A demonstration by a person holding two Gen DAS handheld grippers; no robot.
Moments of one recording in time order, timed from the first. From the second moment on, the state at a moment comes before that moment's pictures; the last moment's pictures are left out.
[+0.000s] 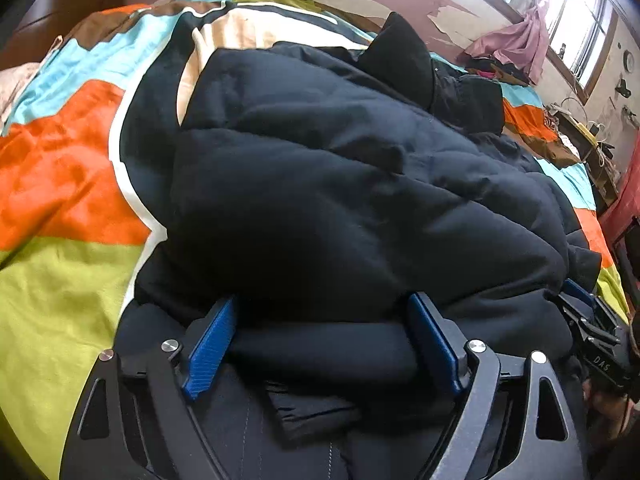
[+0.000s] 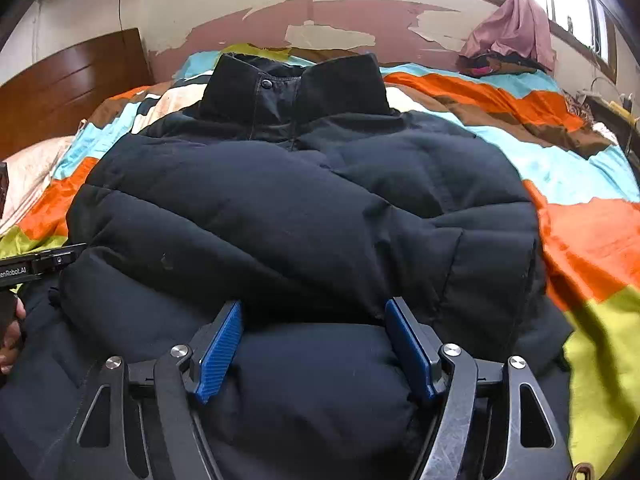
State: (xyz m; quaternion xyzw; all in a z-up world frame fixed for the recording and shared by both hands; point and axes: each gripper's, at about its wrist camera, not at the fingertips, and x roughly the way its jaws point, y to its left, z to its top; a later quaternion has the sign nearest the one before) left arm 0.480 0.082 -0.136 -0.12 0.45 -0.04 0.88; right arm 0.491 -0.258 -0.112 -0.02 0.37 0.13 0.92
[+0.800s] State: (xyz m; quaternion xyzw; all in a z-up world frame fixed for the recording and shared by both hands) left arm 0.450 0.097 -0.131 -0.15 0.51 0.00 0.85; right arm 0.477 -0.267 -0.111 0.04 0.35 0.20 0.92
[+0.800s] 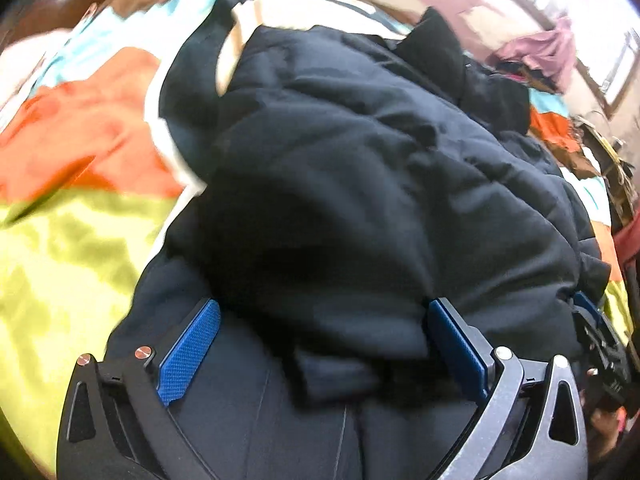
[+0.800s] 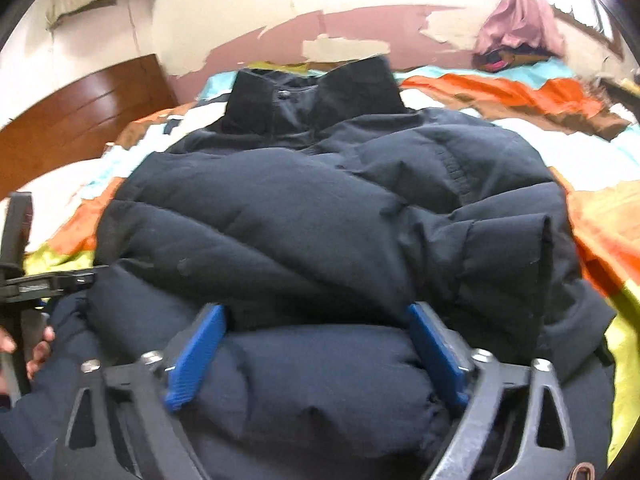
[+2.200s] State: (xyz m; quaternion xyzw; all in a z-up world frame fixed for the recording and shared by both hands) left arm 0.731 0.049 -0.024 -0.07 0.41 -0.05 0.91; right arm 0.759 -0.283 -0.014 0.17 0.34 0.10 0.92
